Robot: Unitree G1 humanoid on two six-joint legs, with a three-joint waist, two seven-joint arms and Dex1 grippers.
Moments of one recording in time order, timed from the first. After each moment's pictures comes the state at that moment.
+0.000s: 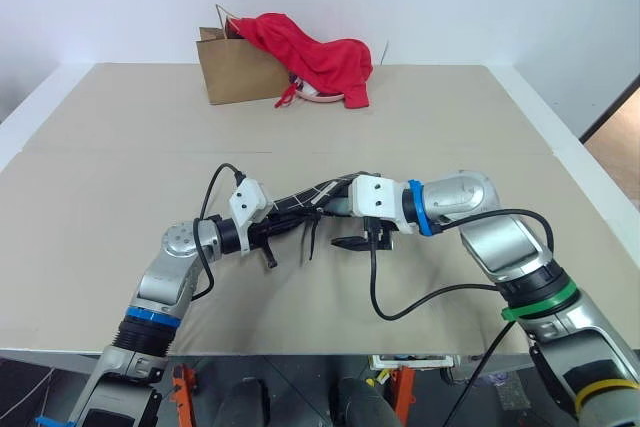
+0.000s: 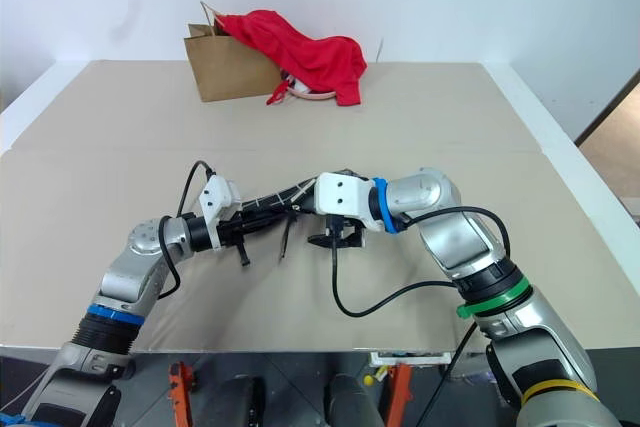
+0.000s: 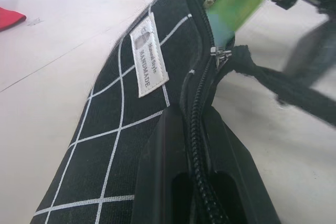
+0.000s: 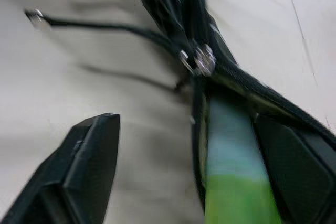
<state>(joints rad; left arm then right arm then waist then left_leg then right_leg) -0.44 0.36 -0.12 0.11 -0.27 0.16 -0.94 -0.73 -0.68 0.38 -0.07 0.00 0.32 1.09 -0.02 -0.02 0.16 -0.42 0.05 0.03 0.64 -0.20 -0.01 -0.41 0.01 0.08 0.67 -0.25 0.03</state>
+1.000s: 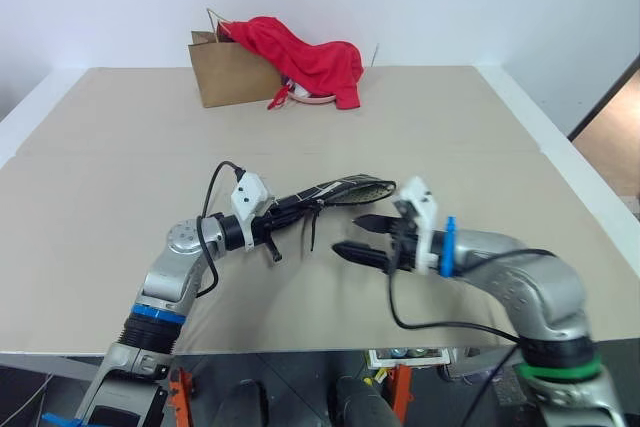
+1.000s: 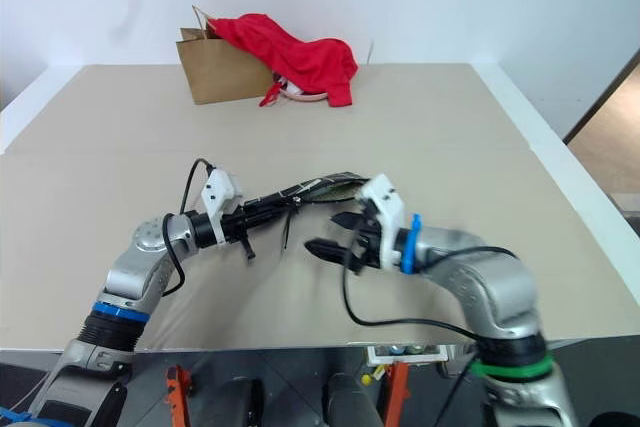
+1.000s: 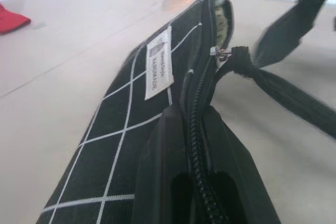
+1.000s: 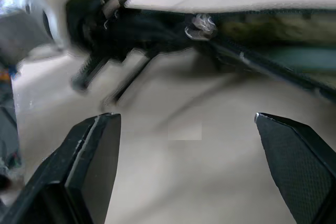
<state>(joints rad) -0.48 0.34 -0.12 0.12 -0.27 0.20 -0.87 -0.44 -0.43 0.04 -0.38 0.61 1.09 0.64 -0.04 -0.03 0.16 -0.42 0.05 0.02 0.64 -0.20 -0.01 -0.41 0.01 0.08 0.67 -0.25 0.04</state>
